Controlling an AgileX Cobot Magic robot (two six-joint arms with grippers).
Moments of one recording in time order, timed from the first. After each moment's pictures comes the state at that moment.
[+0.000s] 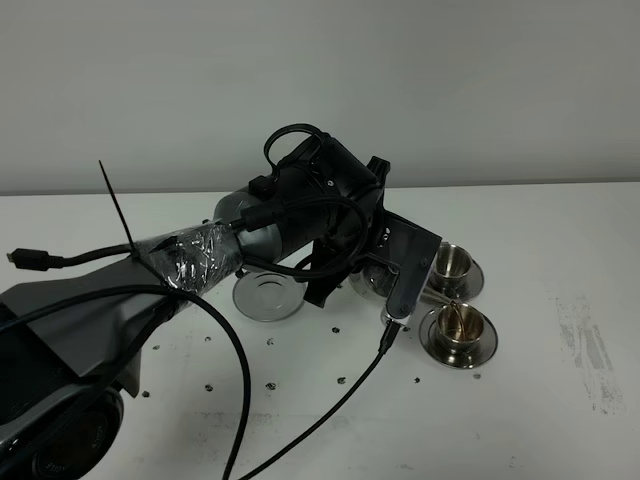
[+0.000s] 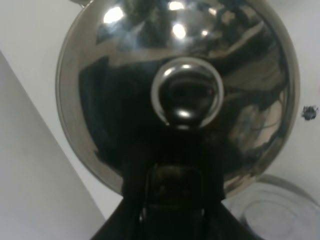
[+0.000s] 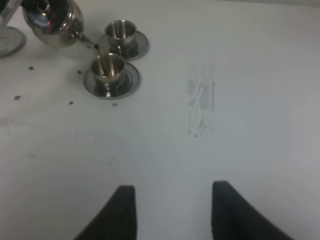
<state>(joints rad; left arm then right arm) -0.70 2.31 -2.02 0.37 0.80 1.22 0.02 -0.01 -0.53 0.15 1.12 -0.17</state>
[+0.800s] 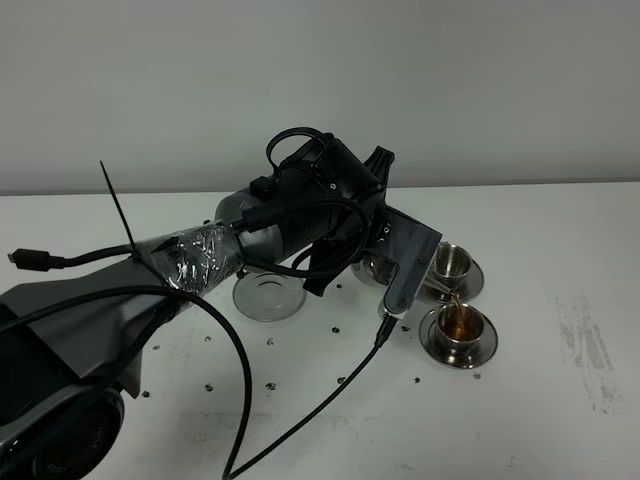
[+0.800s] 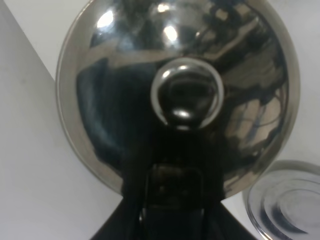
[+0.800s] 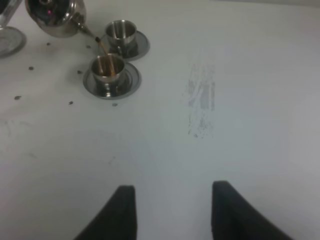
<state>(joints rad) -0.70 2.31 -2.02 0.43 0.75 1.22 0.02 -0.01 -0.53 0.15 1.12 -0.17</state>
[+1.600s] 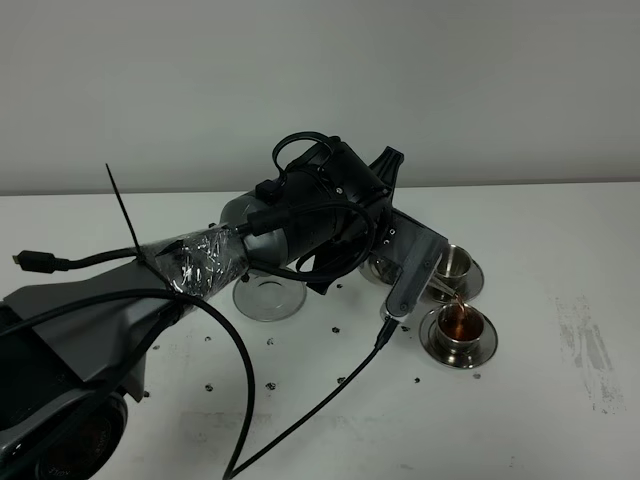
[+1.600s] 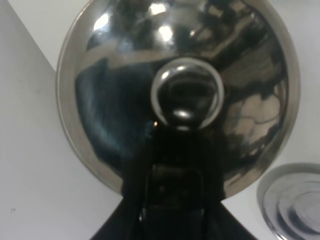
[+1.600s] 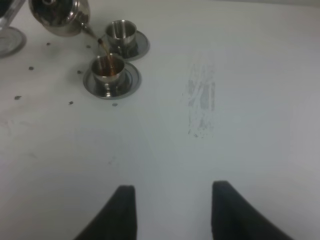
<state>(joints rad) -0.72 2.31 -2.02 0.45 0.73 1.26 0.02 -0.01 -0.53 0.15 1.12 -0.17</state>
